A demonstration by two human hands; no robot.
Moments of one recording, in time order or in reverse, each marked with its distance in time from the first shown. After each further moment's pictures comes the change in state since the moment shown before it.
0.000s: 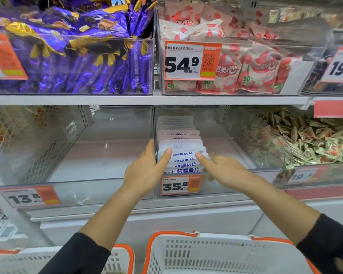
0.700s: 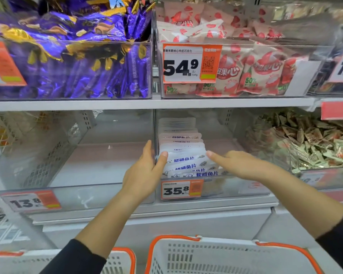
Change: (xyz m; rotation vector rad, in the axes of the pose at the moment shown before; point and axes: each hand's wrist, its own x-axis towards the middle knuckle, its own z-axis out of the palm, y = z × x) left_hand 0.001 -0.002 0.001 -0.035 0.020 -0.029; right_hand 0.007 0.013 -0.037 0.006 -0.105 0.019
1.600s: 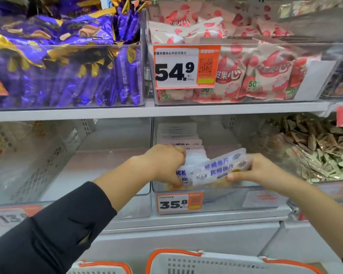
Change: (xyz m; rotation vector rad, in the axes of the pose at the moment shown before) left_hand 0.074 0.052 -0.001 0.885 -0.409 0.712; right_hand 0.021 0.059 -0.004 0.585 0.010 -0.419
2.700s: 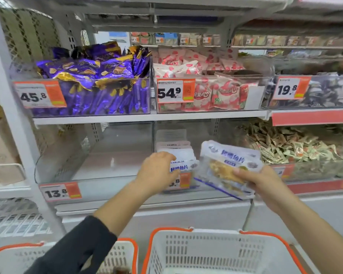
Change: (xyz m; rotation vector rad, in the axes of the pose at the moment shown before) left_hand -0.105 0.078 -0.017 -0.450 0.367 -0.393; right_hand -0.134 -0.048 0.032 0.554 0.477 0.106
